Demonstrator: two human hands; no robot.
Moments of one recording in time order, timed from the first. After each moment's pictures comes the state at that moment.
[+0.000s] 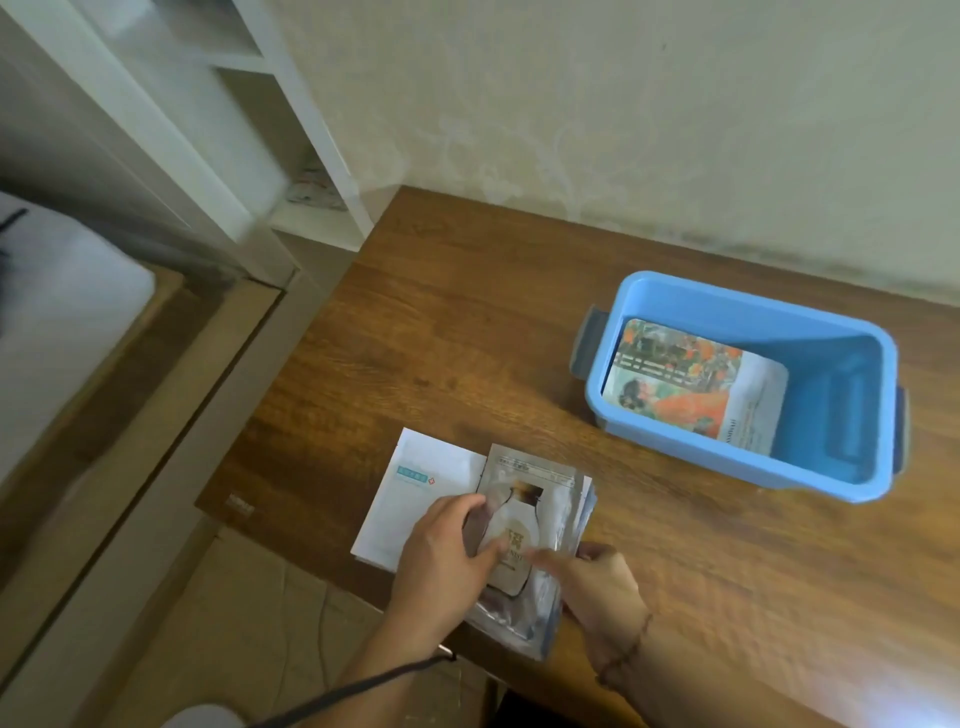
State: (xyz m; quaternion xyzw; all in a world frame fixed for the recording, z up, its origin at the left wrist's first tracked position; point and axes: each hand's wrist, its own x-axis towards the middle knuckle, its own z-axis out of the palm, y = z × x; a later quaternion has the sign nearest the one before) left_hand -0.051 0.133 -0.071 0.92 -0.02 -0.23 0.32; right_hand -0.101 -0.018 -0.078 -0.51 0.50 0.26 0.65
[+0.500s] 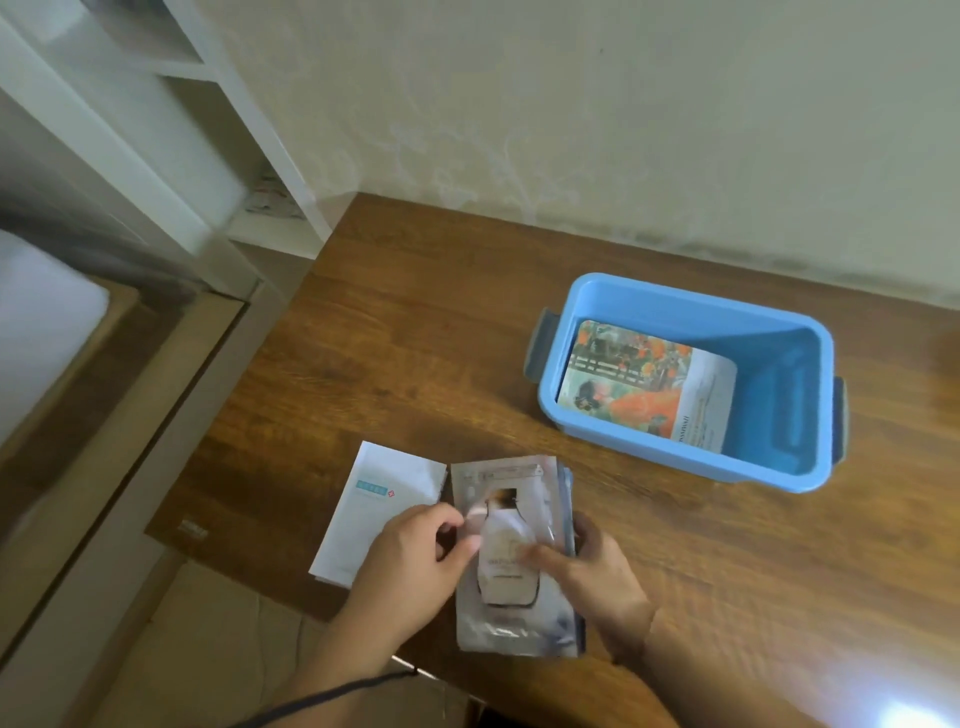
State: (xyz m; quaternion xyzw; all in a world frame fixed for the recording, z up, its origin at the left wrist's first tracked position) left_hand -0.039 0.123 -0.064 0.93 -0.11 -0.23 0.25; right_hand -0.103 -0.064 -0.065 -0.59 0.37 0.25 0.67
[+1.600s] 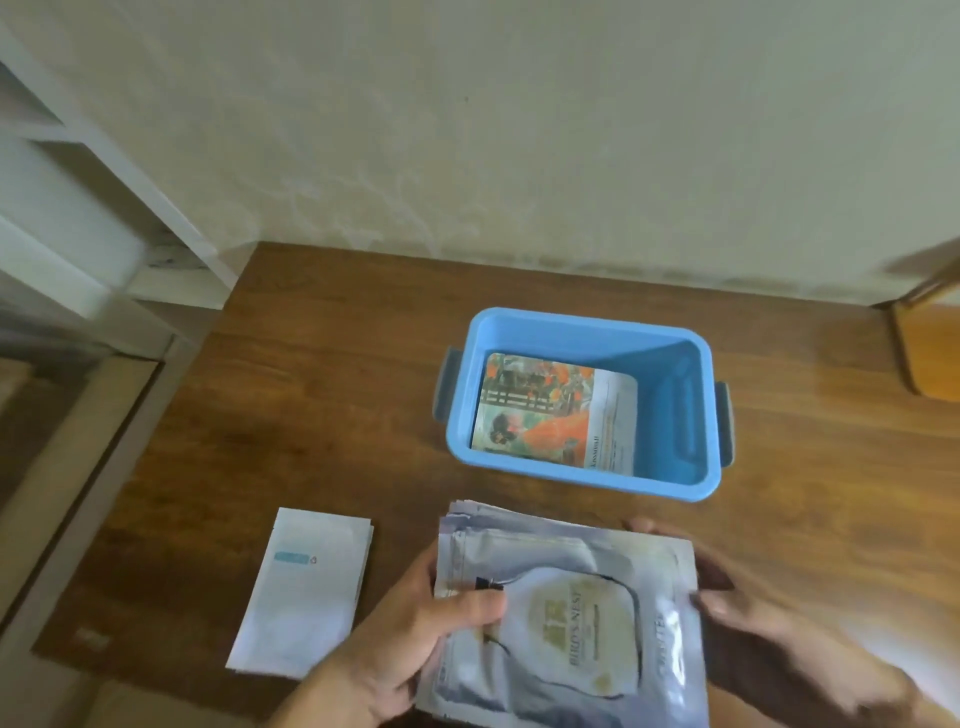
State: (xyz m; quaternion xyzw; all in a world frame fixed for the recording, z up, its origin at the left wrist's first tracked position) left_hand -0.042 0.047 -0.003 0.51 0.07 -0.55 0.65; right_hand -0.177 -0.215 -0.018 -0.37 0.16 0.25 0.88
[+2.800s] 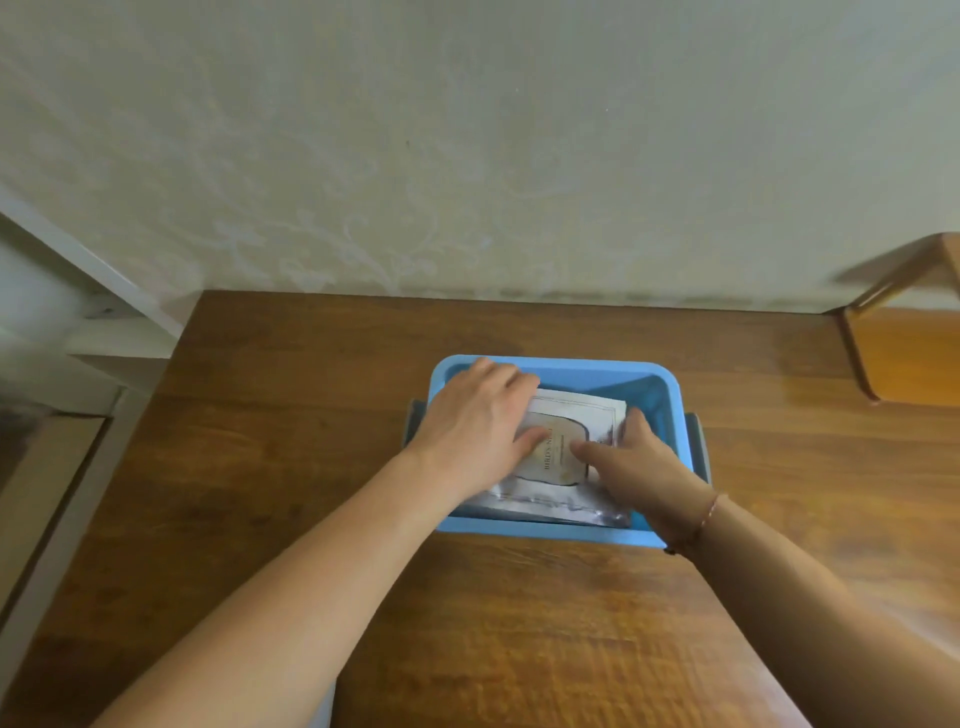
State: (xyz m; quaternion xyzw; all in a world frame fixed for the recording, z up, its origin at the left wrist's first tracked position) left_hand 0.094 -0.096 0.000 0.84 -0.52 -0.08 0.10; right_hand -0.027 -0.232 -0.033 -0.70 0.45 0.09 0.55
